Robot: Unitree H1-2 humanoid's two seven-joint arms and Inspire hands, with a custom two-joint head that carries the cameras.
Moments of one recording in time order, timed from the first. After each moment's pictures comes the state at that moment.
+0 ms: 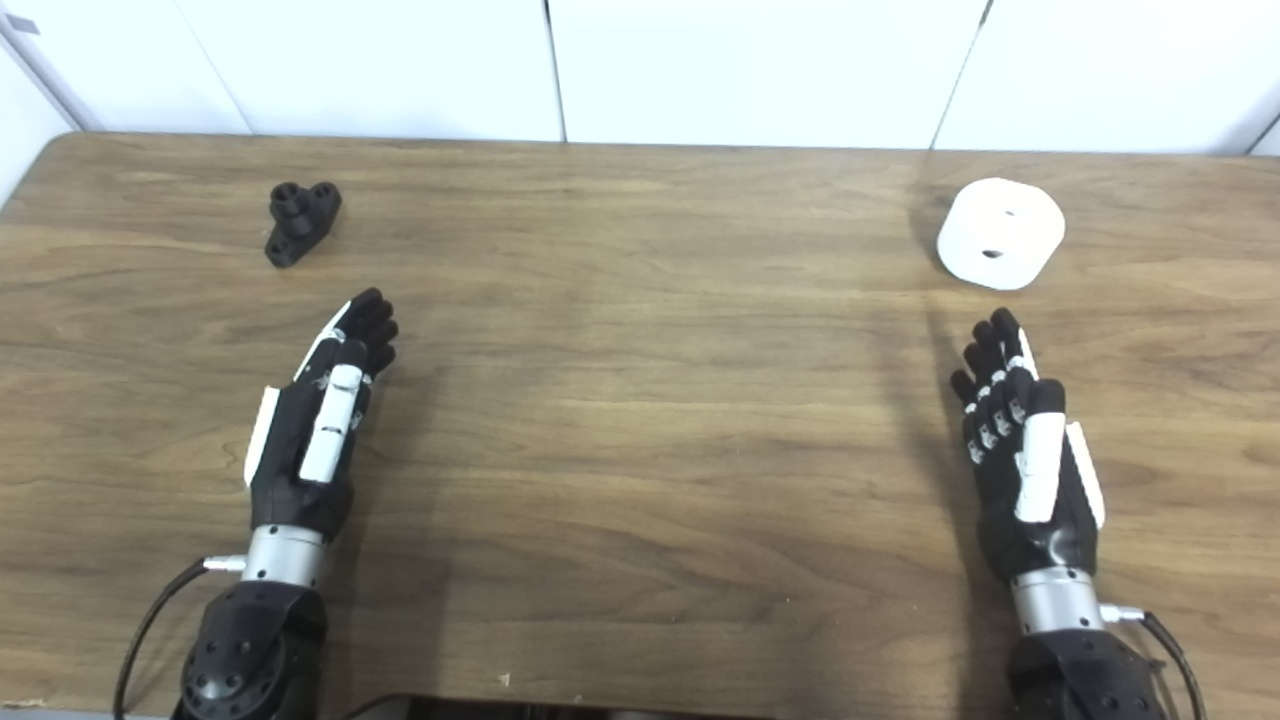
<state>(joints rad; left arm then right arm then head) 0.21 0.02 0.10 -0.24 -0.09 -0.06 -0.06 0.18 -0.12 -0.18 -0.21 0.24 0.02 0.18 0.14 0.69</state>
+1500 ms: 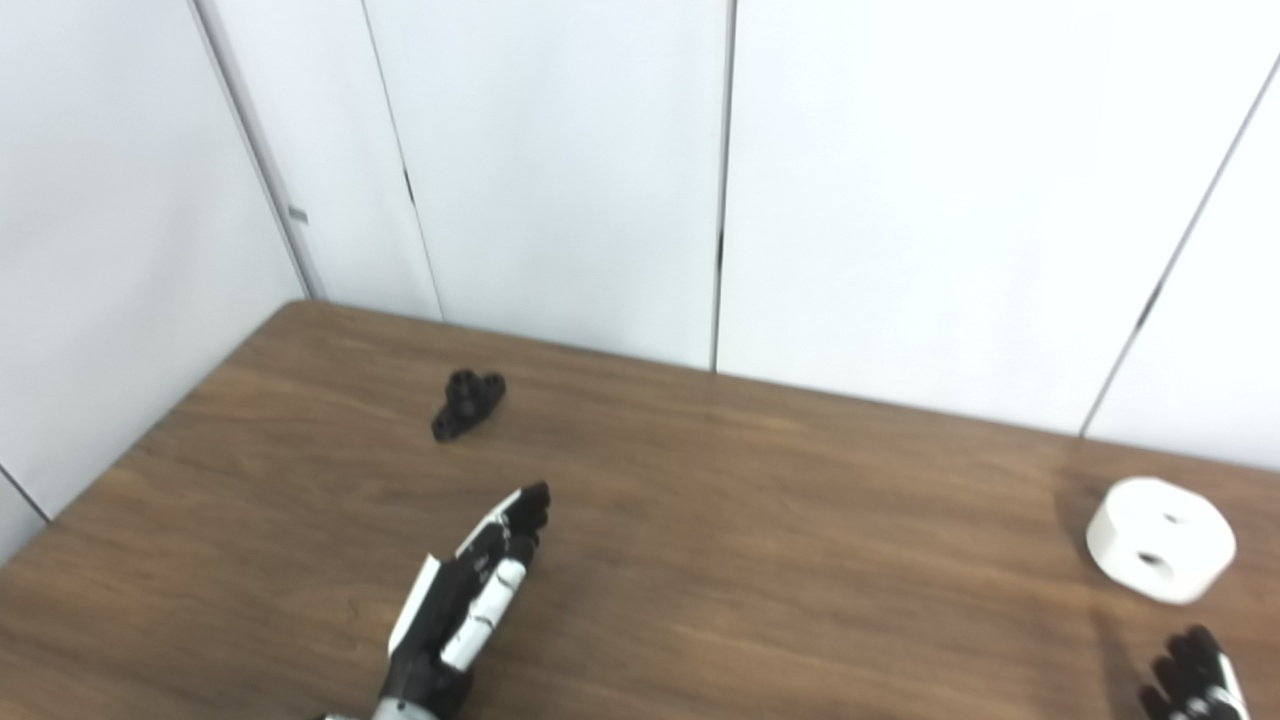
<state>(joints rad) 0.20 0.00 0.05 -0.17 0.01 -0.15 -0.01 0.15 -0.20 -0.19 -0.10 0.27 -0.13 0.21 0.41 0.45</state>
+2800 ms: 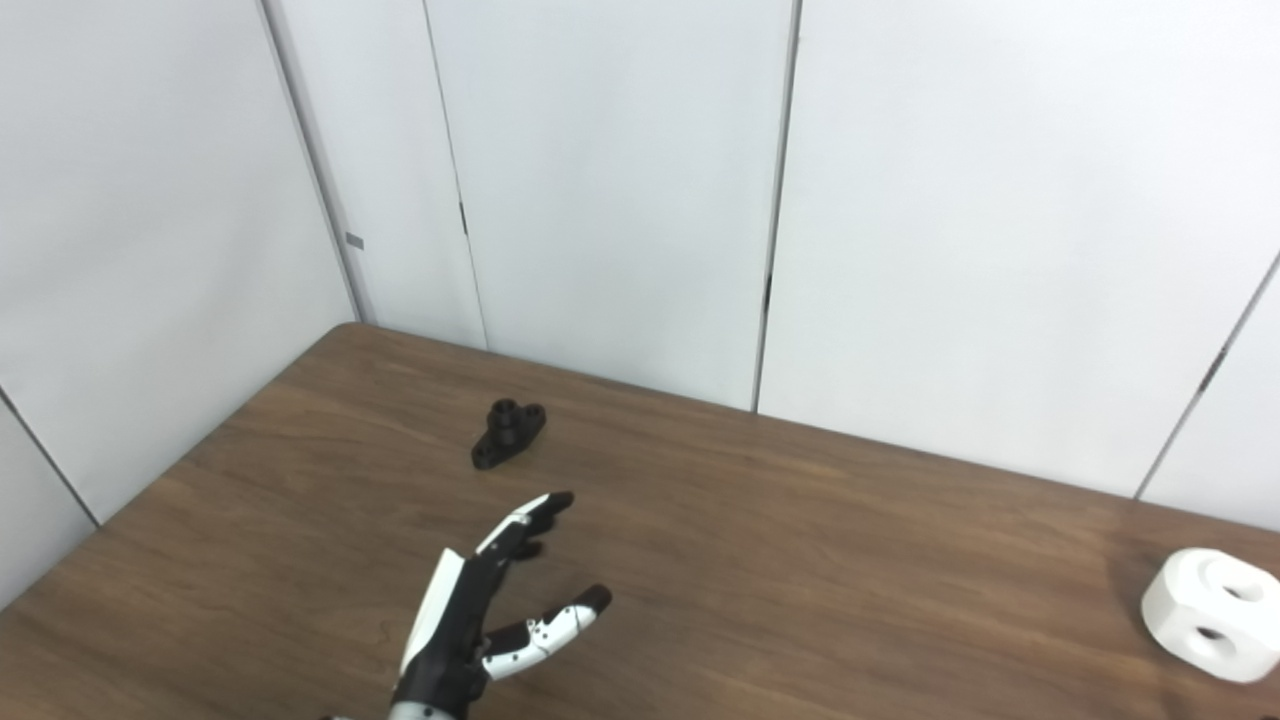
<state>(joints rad) 0.20 -0.01 0.05 -0.41 0.50 0.11 0.12 0.17 -0.22 -0.19 -0.10 0.28 -0.17 0.21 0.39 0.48</state>
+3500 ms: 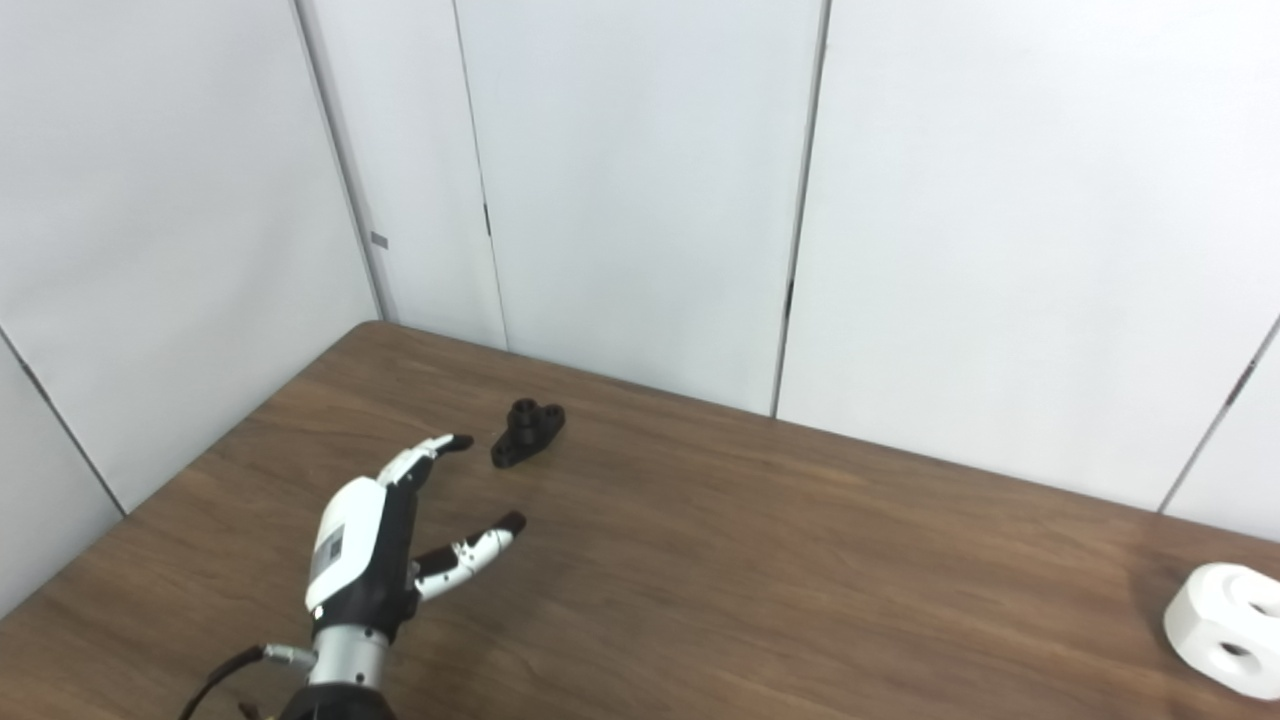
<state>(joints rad) 0.07 0.08 0.15 -0.43 0.78 0.34 0.12 0.19 -0.22 -0.18 -0.12 0.26 -0.16 0.20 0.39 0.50</state>
